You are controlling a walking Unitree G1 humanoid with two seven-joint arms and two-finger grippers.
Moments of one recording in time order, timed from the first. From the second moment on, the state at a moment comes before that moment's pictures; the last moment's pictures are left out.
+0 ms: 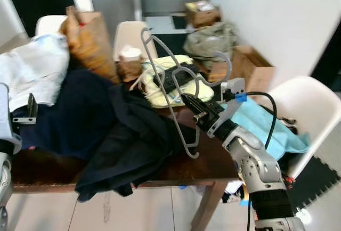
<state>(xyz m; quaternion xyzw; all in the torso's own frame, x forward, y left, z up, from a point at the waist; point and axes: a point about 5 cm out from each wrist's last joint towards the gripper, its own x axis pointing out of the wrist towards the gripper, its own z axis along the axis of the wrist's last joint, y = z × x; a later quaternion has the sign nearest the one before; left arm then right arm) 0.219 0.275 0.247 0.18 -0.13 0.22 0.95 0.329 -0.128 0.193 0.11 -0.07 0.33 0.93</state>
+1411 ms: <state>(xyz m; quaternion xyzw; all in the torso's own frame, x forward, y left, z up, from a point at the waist) 0.247 0.270 0.238 0.10 -0.13 0.17 0.97 0.336 -0.132 0.192 0.11 -0.06 0.29 0.95</state>
